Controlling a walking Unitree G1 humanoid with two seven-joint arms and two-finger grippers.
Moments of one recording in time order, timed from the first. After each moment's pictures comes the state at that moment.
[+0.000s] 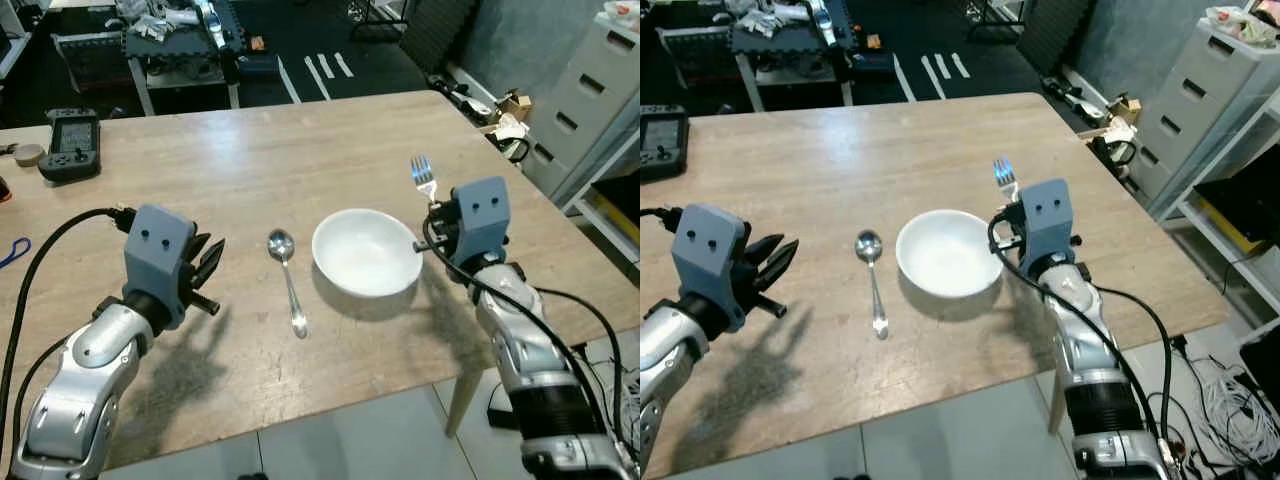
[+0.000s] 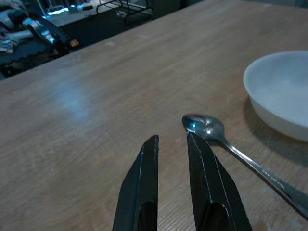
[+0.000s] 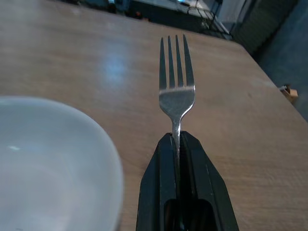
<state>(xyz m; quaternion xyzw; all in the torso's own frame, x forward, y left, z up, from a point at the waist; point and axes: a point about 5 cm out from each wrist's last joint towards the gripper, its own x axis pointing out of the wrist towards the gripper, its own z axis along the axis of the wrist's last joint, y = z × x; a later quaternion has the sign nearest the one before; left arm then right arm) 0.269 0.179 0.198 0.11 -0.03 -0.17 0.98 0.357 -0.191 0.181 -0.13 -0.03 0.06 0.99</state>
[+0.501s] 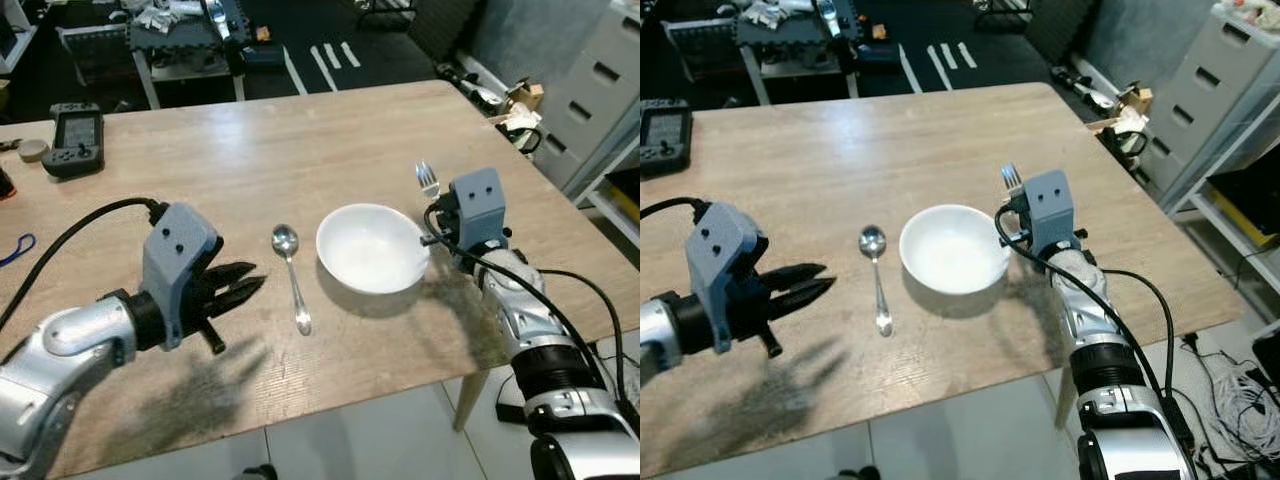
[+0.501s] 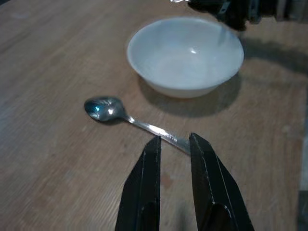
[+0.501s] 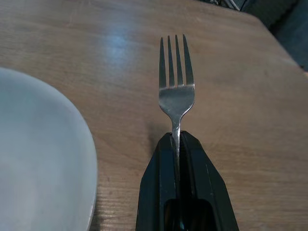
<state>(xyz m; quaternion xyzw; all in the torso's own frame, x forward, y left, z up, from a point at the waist) 0.245 0.169 0.223 0.15 0.06 -0.41 0.90 0.376 -0.202 0.175 -0.14 0.00 0.06 0.99</state>
